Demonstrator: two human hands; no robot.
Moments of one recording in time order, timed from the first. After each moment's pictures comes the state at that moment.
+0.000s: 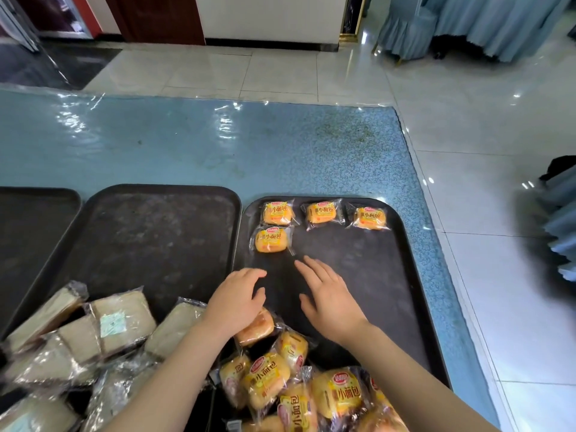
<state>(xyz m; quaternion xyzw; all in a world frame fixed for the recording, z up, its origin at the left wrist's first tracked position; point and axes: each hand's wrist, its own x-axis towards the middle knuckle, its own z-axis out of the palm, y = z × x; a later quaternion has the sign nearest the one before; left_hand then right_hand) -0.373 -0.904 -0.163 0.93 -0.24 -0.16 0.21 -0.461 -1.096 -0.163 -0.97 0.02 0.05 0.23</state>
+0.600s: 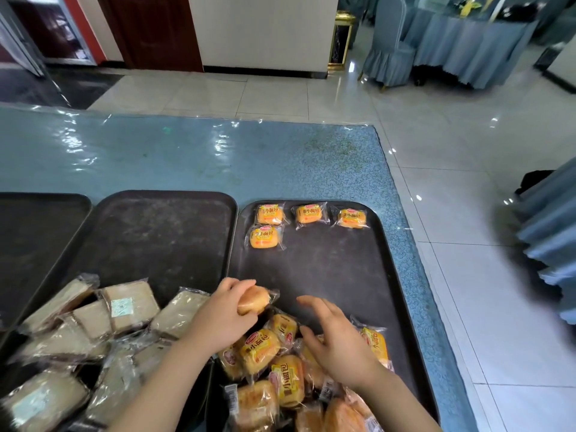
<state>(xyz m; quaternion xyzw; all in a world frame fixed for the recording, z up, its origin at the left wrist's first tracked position) -0.438 -0.871 -0.127 0.92 -0.21 -0.20 0.25 -0.567 -1.072 -0.113 -0.93 0.05 0.03 0.37</state>
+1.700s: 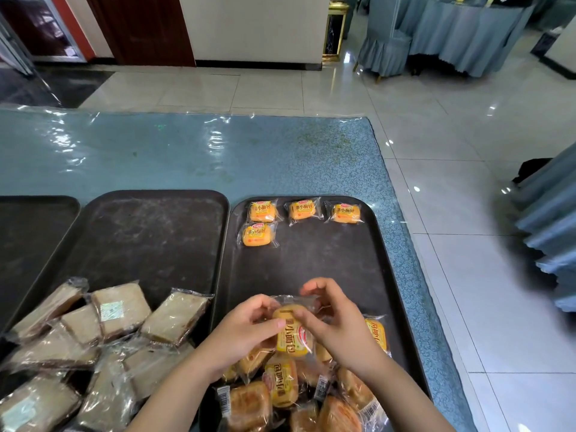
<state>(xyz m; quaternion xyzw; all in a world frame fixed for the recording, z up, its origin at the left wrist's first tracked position) -0.480 -0.901 -0.097 0.72 -0.11 -0.41 0.55 -0.565 -1.081 -0.088 -0.81 0.13 -0.03 0.57</state>
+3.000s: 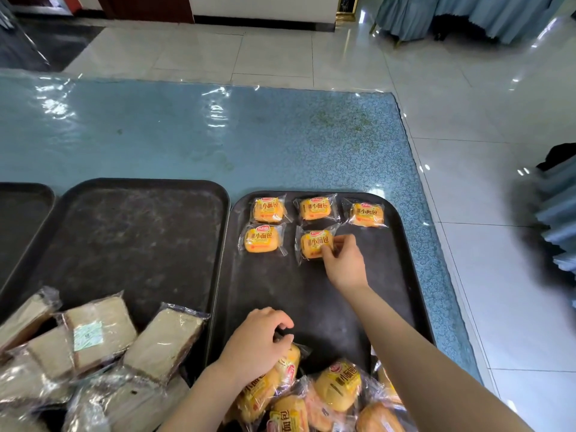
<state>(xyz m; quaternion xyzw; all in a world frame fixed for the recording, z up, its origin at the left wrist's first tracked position) -0.426 -0.930 -0.187 0.88 -0.27 -0.27 0.27 -0.396 -1.152 -0.192 -0.82 0.36 -0.04 0.44</state>
